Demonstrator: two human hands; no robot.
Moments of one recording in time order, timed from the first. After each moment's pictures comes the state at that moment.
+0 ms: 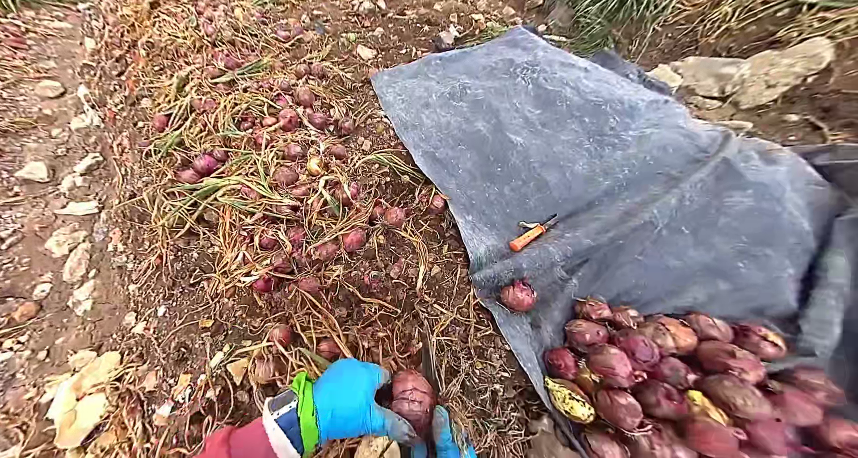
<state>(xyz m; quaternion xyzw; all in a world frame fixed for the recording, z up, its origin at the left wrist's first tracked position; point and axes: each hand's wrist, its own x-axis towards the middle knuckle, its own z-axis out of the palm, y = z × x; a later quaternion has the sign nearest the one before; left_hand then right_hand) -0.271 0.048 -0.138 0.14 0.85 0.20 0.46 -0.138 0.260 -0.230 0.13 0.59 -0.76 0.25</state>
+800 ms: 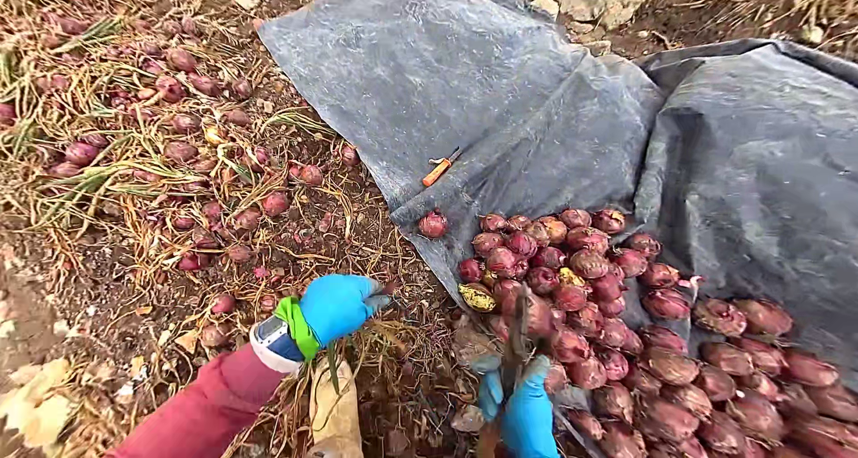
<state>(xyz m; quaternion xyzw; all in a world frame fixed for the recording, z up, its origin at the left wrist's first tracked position) -0.276 0.177 -0.092 0.22 0.89 0.11 0.39 -0.044 0.436 -0.204 0.29 0.59 -0.76 -0.01</state>
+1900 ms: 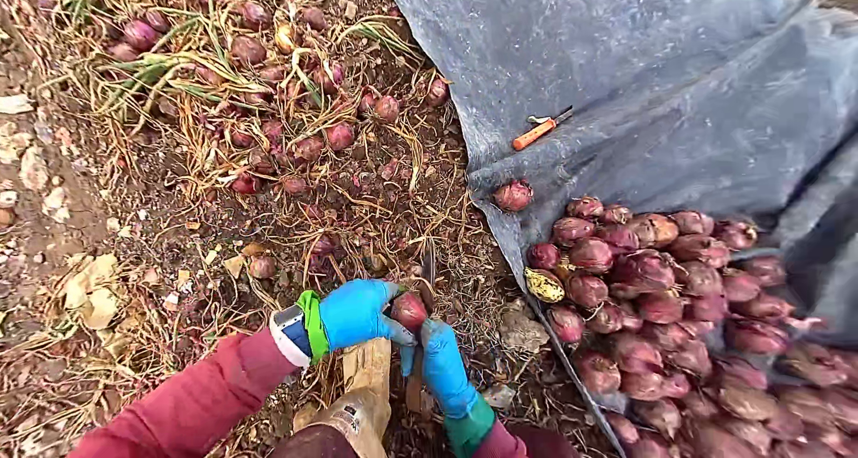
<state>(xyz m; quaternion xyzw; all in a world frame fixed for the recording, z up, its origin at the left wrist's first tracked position) -0.213 0.076 -0.146 0.12 0.83 0.29 0.45 -0.101 0.259 -0.216 0.14 0.58 -0.77 0.22</state>
